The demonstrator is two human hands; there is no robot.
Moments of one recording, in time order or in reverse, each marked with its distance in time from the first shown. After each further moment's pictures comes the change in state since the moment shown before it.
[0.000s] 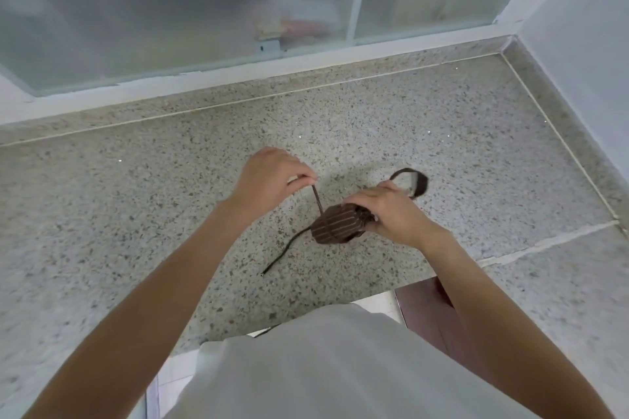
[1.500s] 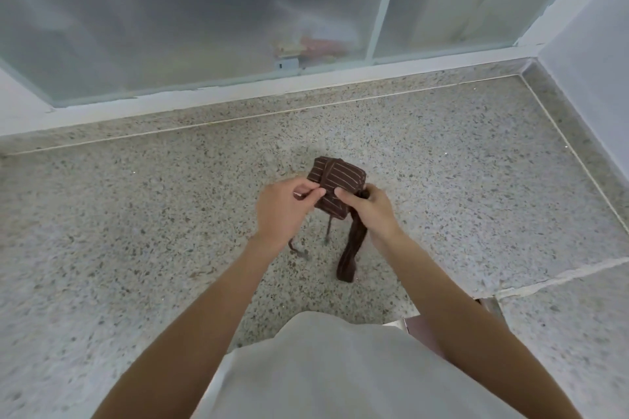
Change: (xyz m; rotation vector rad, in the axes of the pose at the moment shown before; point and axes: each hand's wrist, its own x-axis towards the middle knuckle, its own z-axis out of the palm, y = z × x) left_hand -0.004 -0.005 0.029 -0.406 0.268 -0.611; right_hand 0.080 -0.037 0.016 1.264 0.361 0.877
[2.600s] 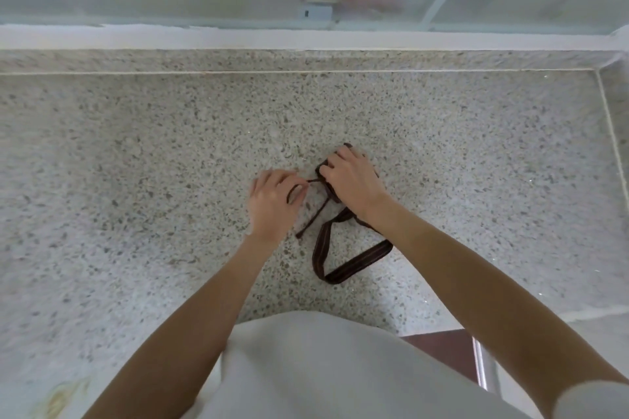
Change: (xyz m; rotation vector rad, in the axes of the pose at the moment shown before) left_hand 0.033 -0.105 0.060 0.324 0.196 0.085; right_hand 0.119 -0.002 0.040 -1.710 -0.339 -1.015
